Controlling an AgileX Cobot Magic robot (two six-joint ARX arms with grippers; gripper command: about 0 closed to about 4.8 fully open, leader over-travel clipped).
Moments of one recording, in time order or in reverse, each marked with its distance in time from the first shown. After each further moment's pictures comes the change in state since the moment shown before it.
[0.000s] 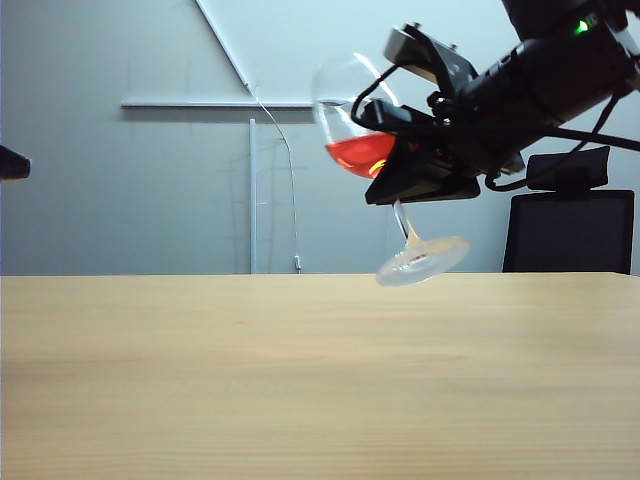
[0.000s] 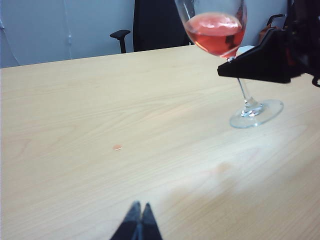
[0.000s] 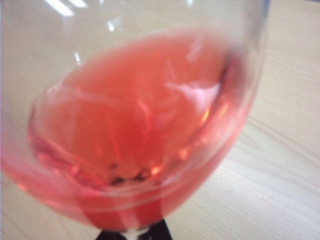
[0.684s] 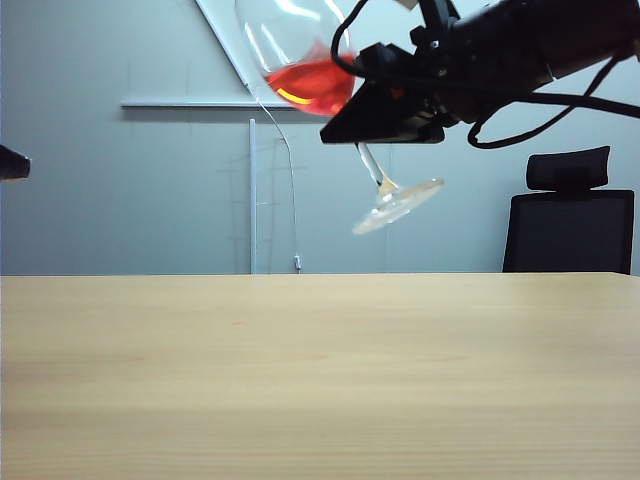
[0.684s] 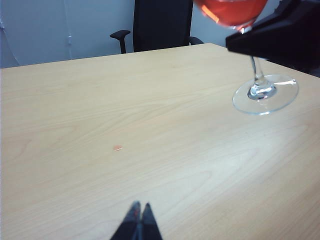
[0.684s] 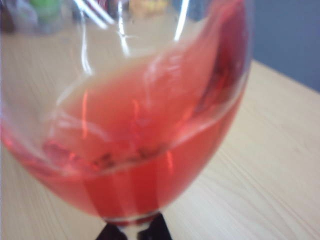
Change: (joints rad) left arm 0.000 -0.001 0.000 0.000 0.000 0.000; right arm 0.041 -0.071 -0.045 0.163 -0.196 -0.181
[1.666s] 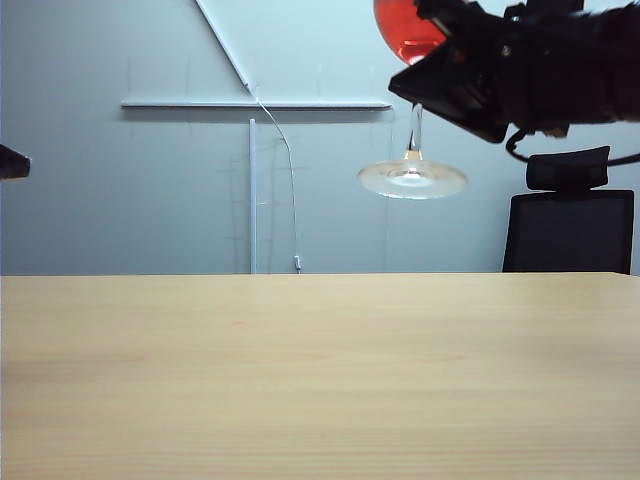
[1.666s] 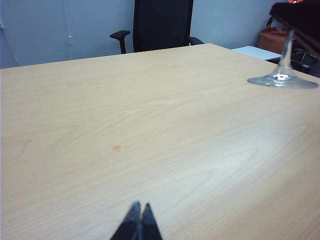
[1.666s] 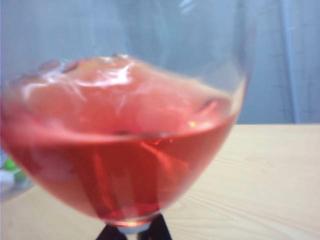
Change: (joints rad) left arm 0.000 -0.001 0.000 0.000 0.000 0.000; right arm 0.001 0.067 -0.326 0.802 0.261 0.446
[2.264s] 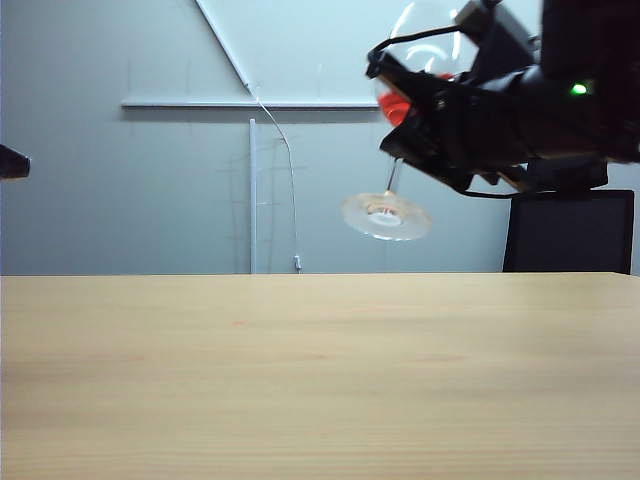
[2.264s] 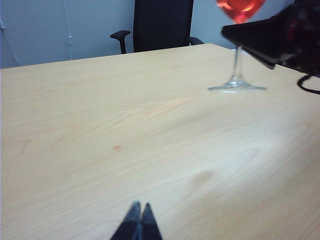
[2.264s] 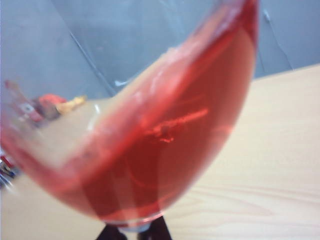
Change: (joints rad) left arm 0.000 0.000 0.000 0.000 0.000 0.000; right arm -0.001 0.166 0.209 -0.204 0.166 0.153
